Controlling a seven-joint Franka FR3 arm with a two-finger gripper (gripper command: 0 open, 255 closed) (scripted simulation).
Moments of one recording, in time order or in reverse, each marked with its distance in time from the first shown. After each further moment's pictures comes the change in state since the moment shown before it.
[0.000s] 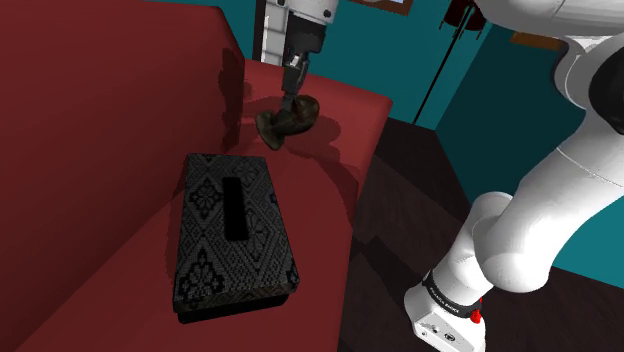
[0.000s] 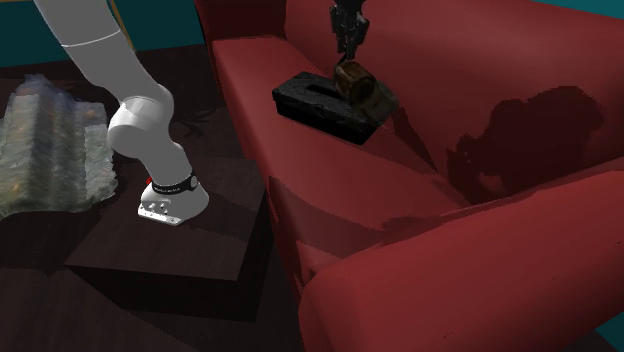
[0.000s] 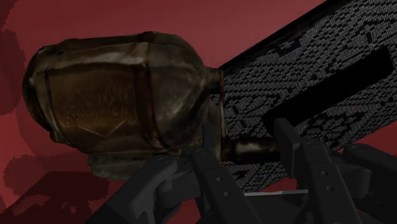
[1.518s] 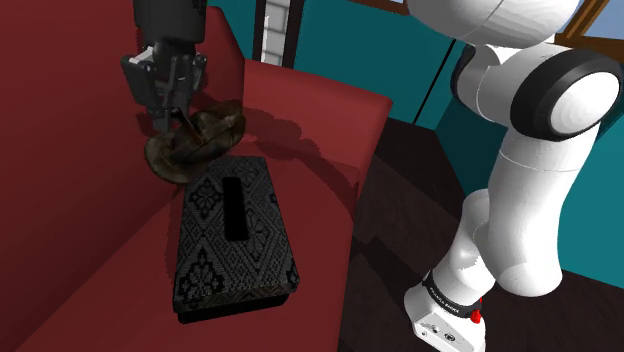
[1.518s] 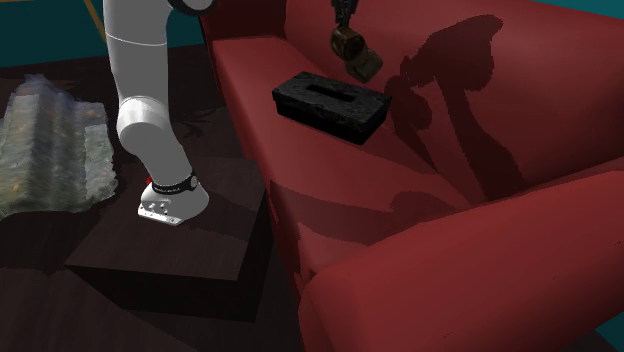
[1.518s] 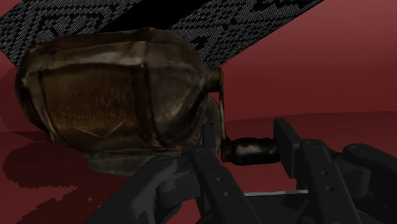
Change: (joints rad) arm 0.256 0.429 0.210 0.563 -0.107 -0.110 0.460
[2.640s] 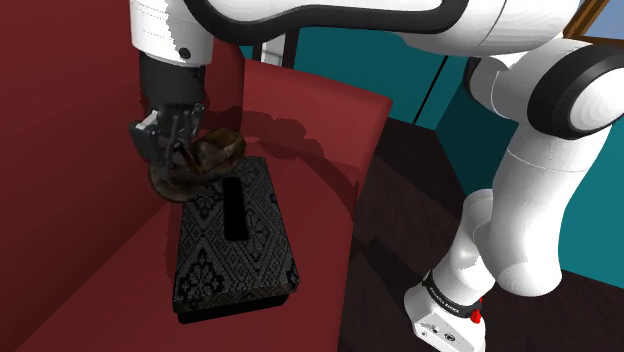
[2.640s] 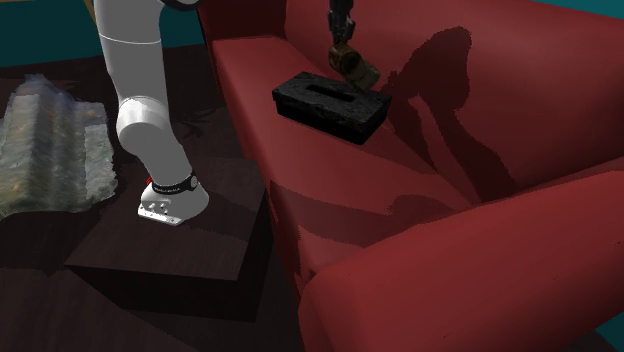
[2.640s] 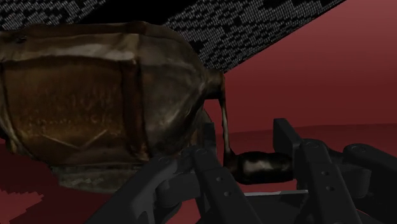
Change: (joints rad) arm -0.011 -0.059 0.005 -0.284 0.017 0.247 -0.013
